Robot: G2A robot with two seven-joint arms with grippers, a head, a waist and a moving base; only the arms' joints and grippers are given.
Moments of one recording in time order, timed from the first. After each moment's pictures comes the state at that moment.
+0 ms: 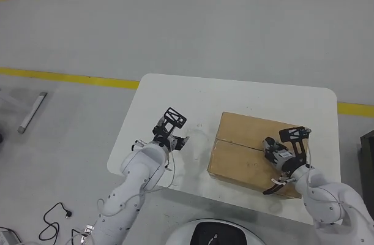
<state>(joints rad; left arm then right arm) 1.38 -1.25 -1.50 -2.04 1.61 -0.17 -0.87 -1.10 -1.23 1.16 -1.72 -0.83 -0.07 0.63</state>
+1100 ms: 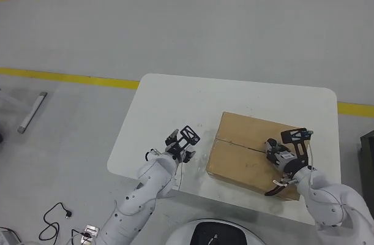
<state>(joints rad) 1.37 -1.25 -1.36 -1.82 1.74 -0.21 -0.67 -1.12 -1.22 1.18 -1.74 -0.85 -0.07 0.64</state>
